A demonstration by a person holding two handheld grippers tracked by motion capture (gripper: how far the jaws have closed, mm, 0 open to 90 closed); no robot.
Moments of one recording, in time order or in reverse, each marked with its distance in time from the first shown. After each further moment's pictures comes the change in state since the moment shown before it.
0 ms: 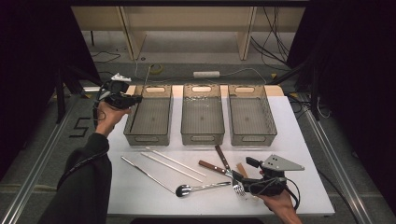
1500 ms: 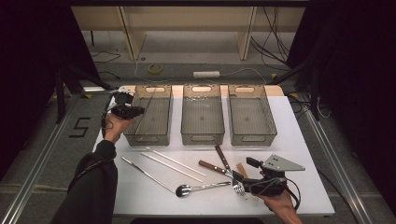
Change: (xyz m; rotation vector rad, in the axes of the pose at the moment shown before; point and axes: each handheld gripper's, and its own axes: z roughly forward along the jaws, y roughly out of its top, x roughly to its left) left arm 0.004 -0.035 0.038 0.076 0.048 -0.060; right arm 0.000 0.000 -0.001 -0.003 0.001 -0.002
